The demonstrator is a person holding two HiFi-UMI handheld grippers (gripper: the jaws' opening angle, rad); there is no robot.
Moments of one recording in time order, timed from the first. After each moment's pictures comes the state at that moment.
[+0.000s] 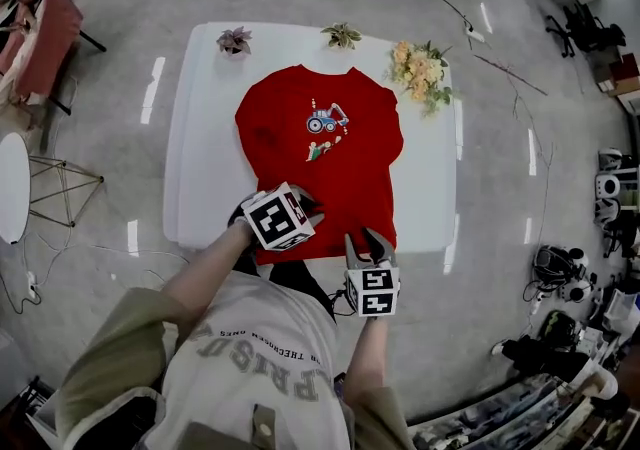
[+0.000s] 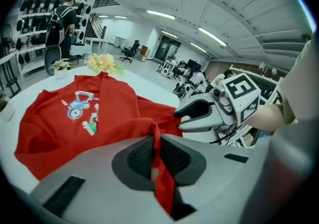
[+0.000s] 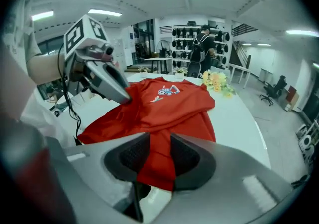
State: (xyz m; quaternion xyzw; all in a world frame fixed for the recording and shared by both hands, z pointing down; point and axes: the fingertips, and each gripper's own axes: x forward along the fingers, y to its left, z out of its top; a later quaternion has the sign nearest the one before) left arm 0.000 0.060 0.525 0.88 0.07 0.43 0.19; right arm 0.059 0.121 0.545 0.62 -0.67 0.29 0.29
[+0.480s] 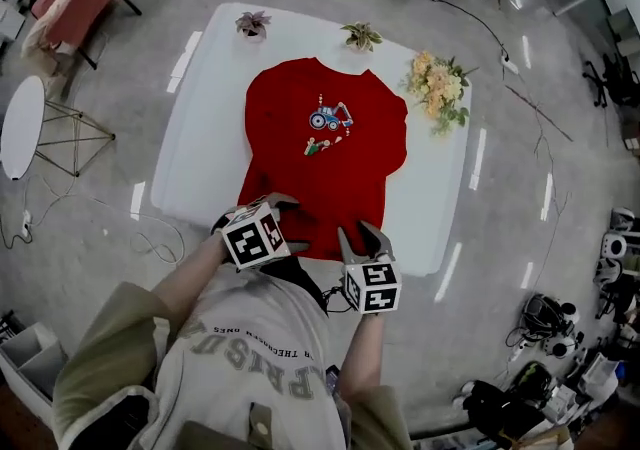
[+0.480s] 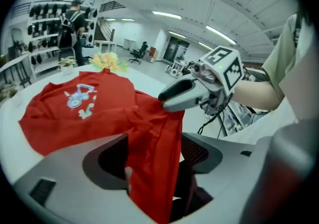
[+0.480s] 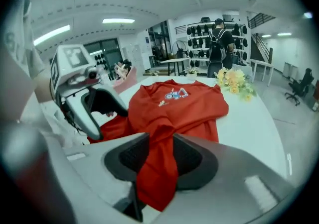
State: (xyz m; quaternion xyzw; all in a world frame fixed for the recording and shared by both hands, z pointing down) left arm 0.009 0.099 0.549 0.88 0.02 0.43 0.19; right arm 0.092 0.094 0.551 0.53 -0.76 0.30 0.25
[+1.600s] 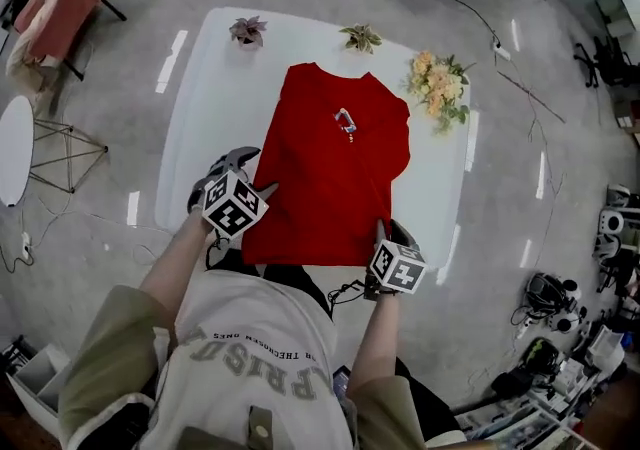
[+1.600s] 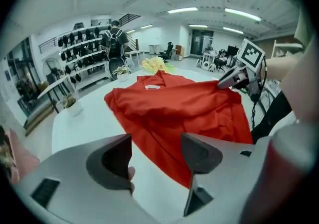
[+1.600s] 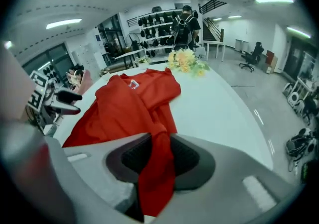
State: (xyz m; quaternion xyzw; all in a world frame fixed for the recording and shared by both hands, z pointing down) left arm -0.081 -0.061 0.572 0.87 -0.18 0.46 0.08; right arm 0.170 0.088 0.584 0.68 -0.56 0.42 0.23
